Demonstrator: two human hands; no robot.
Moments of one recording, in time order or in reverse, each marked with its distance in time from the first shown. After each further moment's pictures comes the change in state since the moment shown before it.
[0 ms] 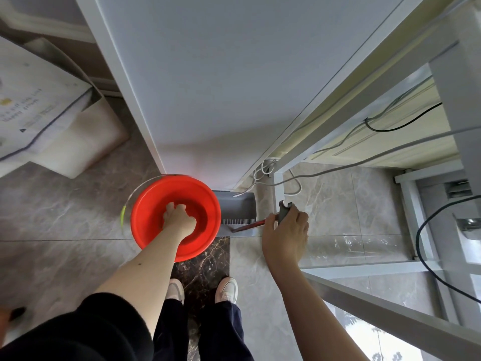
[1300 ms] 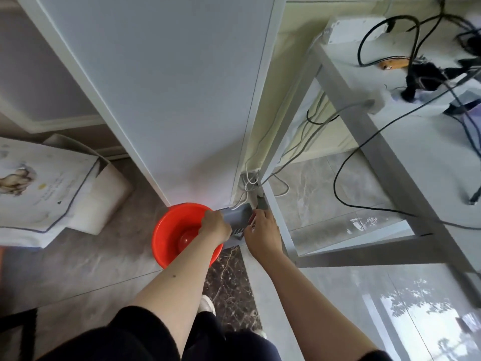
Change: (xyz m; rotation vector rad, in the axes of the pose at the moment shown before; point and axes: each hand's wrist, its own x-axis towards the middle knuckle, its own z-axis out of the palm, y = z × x) left_hand -0.177 0.085 -0.042 0.438 -0.021 0.366; right_hand -0.079 -0.004 -0.086 0.148 -0.266 -0.103
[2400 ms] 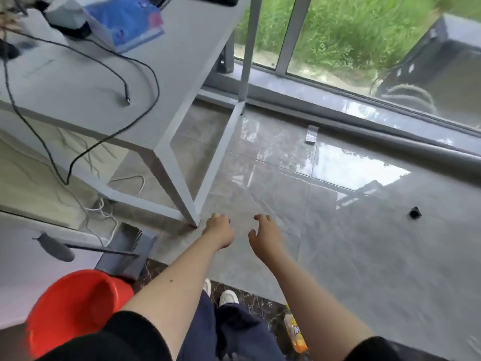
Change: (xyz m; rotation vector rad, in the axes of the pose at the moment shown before) left_hand -0.228 0.239 0.276 0.640 -0.409 0.660; right_hand -0.246 0.350 -0.060 0.466 0.325 0.749
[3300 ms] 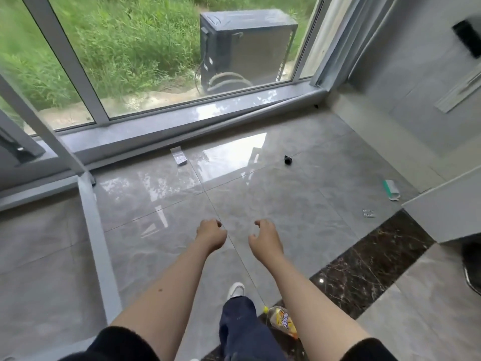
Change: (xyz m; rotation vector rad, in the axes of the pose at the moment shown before) left_hand 0.029 0.266 0.027 0.272 -0.232 0.507; right_hand 0.002 0.140 -0.150 0.465 0.472 0.635
